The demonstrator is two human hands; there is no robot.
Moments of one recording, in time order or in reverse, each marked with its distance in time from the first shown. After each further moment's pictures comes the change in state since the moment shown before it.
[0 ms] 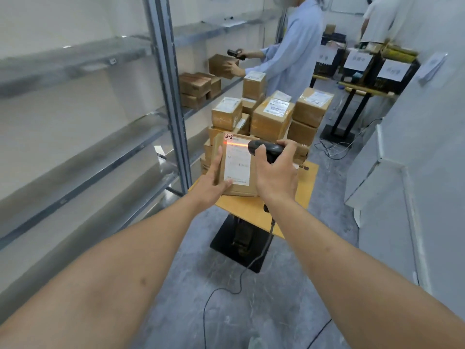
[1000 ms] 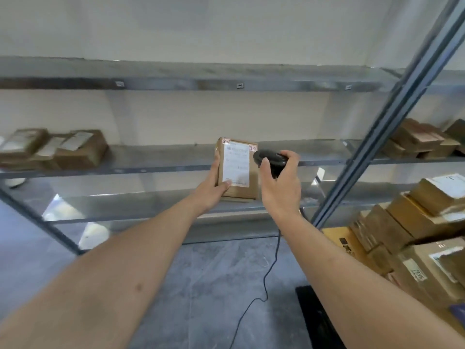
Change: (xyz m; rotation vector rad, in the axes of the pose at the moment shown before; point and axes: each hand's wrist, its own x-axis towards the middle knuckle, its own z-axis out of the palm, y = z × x) left_hand -0.222 -0.084 -0.179 -0.051 0.867 -0.394; right_hand -0.121 -0.113 0.202 0.217 -0.876 -0.456
